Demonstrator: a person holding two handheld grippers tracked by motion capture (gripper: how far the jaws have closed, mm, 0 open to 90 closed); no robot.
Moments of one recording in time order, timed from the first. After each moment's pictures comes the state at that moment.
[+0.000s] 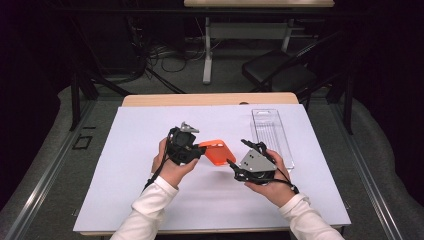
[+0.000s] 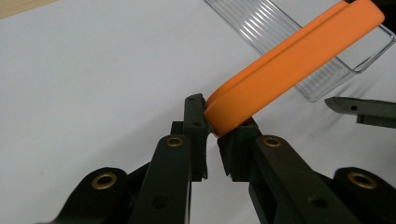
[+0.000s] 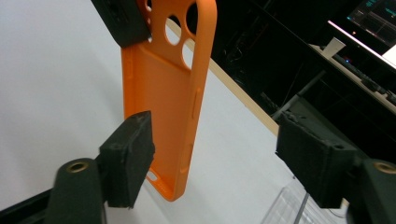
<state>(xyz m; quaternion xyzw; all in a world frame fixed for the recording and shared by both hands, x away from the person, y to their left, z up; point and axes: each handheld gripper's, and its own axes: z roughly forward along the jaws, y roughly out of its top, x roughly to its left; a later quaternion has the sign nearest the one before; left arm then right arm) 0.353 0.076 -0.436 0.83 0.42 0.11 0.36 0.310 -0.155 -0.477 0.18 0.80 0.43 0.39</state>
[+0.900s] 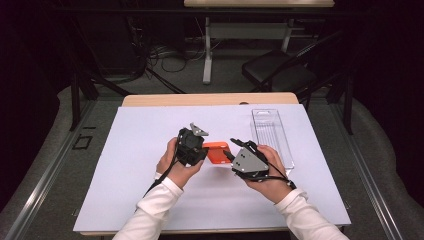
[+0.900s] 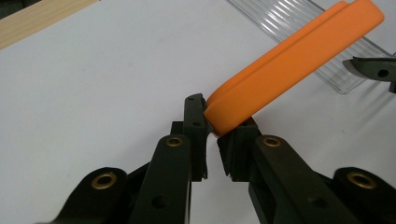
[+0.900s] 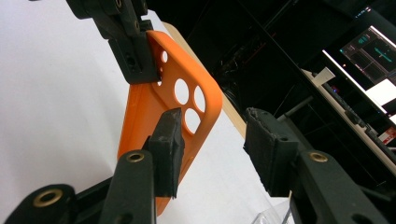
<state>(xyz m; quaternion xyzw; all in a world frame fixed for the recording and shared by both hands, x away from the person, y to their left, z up) 0.350 0.056 -0.438 0.84 0.41 0.16 0.32 0.310 -0.139 -0.461 0.12 0.80 0.40 0.43</state>
